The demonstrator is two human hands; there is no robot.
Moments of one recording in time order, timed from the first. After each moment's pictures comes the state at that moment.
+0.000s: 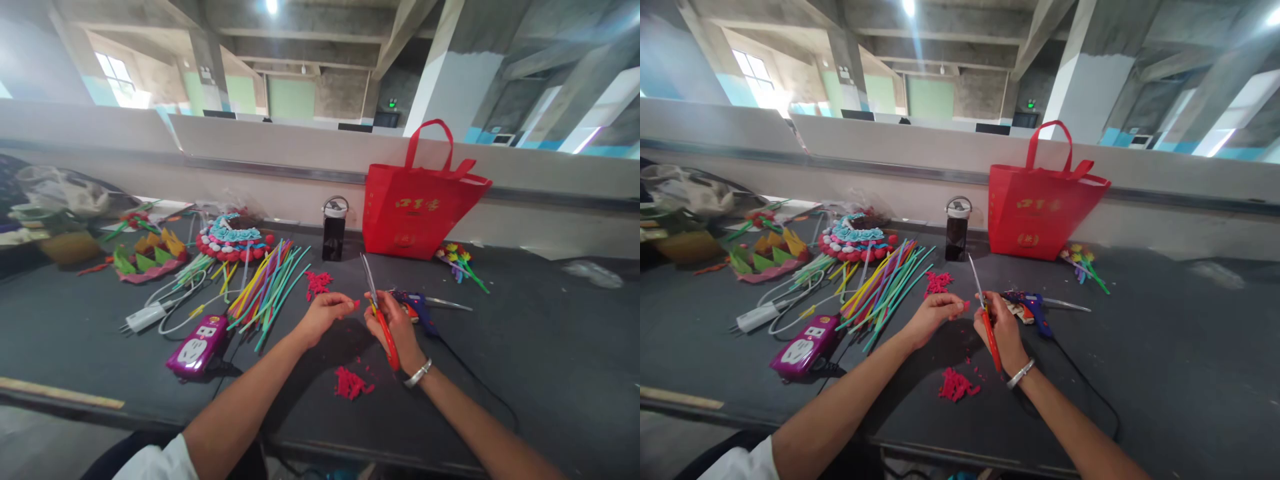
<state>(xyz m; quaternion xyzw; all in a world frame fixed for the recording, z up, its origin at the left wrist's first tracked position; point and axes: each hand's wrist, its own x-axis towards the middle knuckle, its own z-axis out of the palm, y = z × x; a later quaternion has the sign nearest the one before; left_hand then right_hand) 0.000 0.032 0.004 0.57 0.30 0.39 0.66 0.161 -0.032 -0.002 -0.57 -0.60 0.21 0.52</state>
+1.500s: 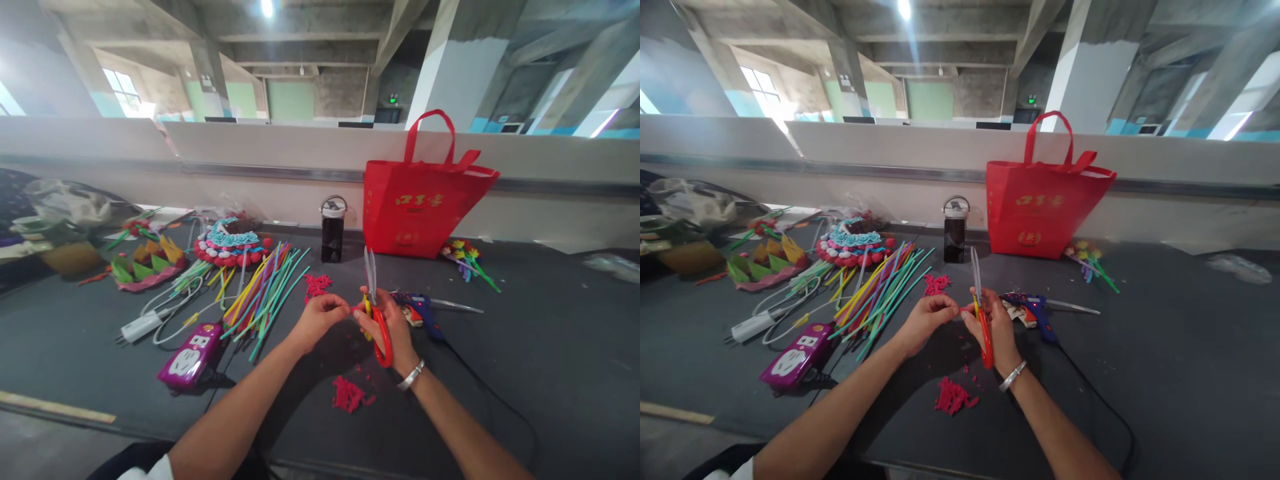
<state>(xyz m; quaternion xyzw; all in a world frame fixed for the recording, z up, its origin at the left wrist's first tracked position) -0.003 0.031 0.010 0.61 0.35 0.39 0.60 0.156 -0.017 -0.007 -0.50 -0.54 0.34 0.59</state>
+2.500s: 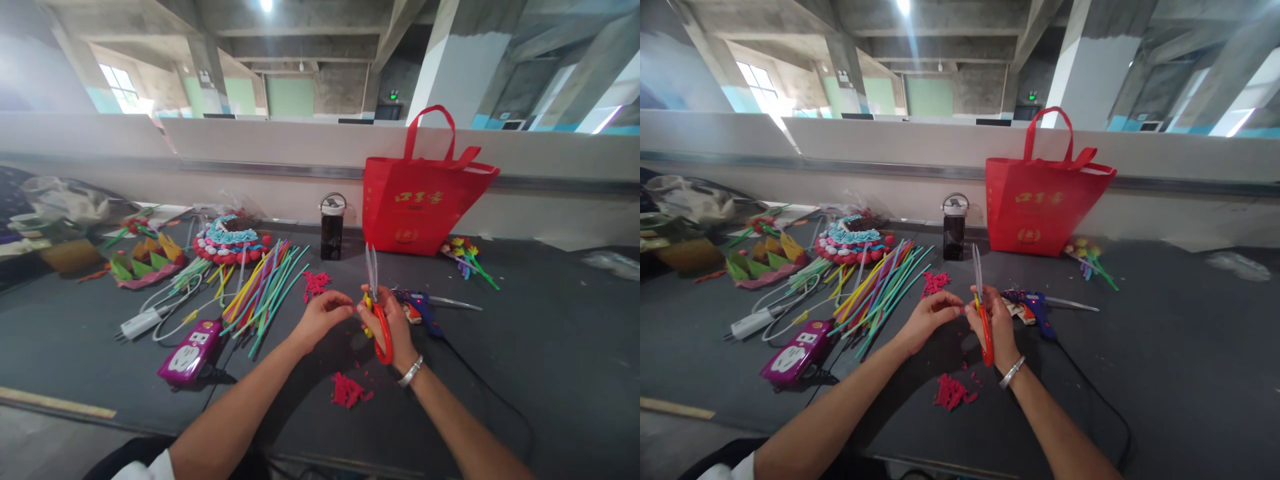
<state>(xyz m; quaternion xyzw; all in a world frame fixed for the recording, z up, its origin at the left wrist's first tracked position) 0.001 0.027 0.010 0.62 0.33 0.40 0.59 0.156 -0.018 -0.003 -0.53 -0.52 0.31 0.59</state>
